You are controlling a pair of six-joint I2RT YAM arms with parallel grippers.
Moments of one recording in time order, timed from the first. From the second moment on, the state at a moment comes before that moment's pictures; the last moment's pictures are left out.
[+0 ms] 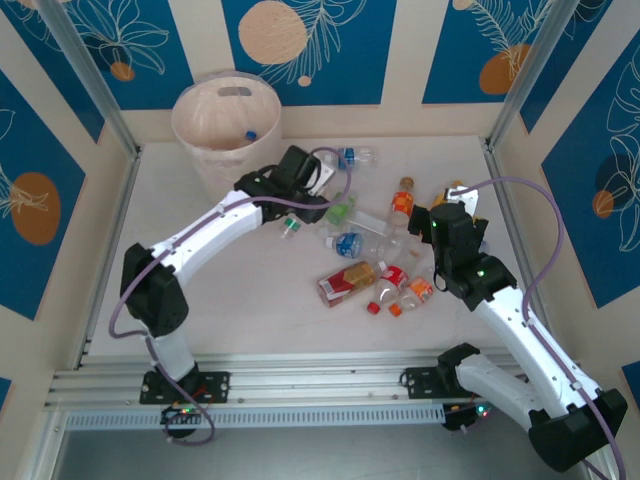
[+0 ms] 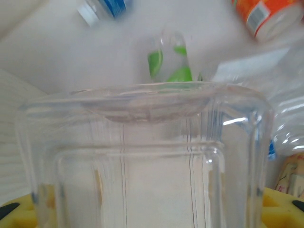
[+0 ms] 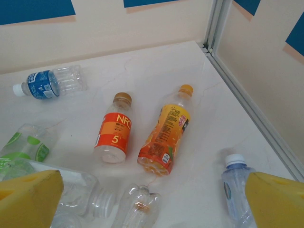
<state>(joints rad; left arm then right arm) -0.71 1.77 1.69 -0.76 -0.13 0.07 0.42 0.87 0.87 -0.54 0.60 0.35</state>
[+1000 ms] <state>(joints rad) -0.29 1.92 2.20 -0.62 -0.20 0.12 0.42 0.87 0.87 -0.57 0.60 0.36</state>
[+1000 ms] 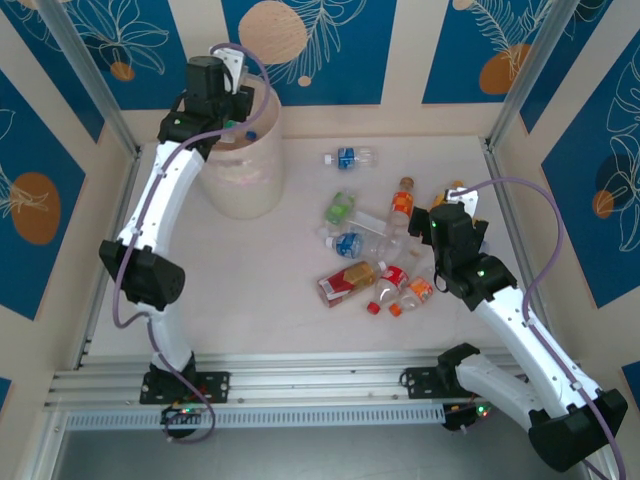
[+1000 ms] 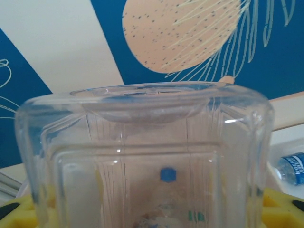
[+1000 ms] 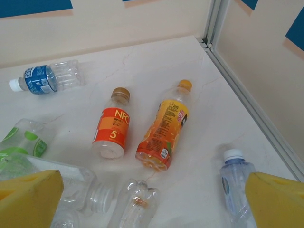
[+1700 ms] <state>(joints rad) -0.19 2.17 2.32 -0.79 -0.07 0.09 0.42 0.87 0.88 -0.61 0.59 0.37</state>
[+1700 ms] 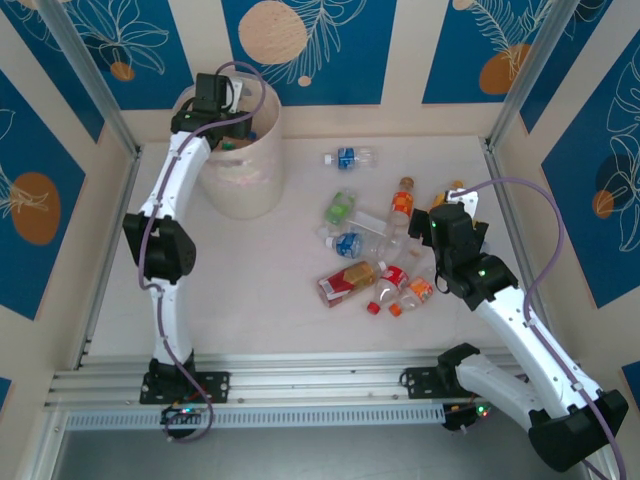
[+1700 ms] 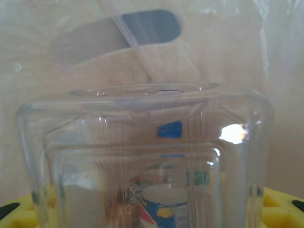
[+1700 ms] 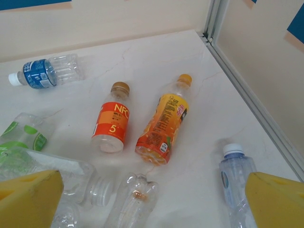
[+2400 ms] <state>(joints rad) -0.17 2.30 2.35 -0.88 0.00 0.11 0.42 0.87 0.88 -0.63 0.58 0.39</state>
